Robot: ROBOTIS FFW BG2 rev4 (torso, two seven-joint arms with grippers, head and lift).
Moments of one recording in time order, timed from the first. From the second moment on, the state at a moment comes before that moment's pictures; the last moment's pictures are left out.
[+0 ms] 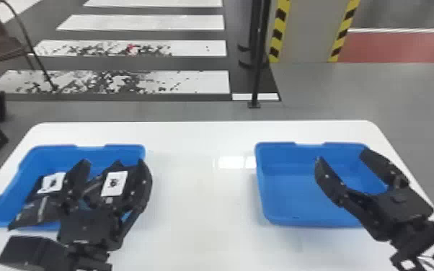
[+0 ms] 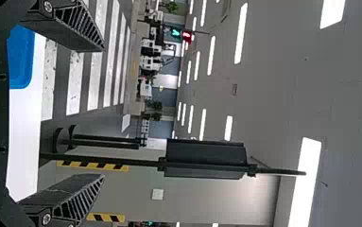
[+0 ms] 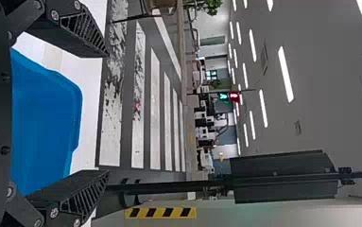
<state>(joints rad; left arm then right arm) 0.52 0.08 -0.05 -1.94 0.12 -0.41 0.00 0.52 -0.17 -0.11 -2.24 -0.28 0.21 0.29</state>
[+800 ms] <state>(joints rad) 0.52 0.08 -0.05 -1.94 0.13 -0.43 0.00 0.52 -0.17 -0.11 -2.24 -0.29 0.20 0.29</state>
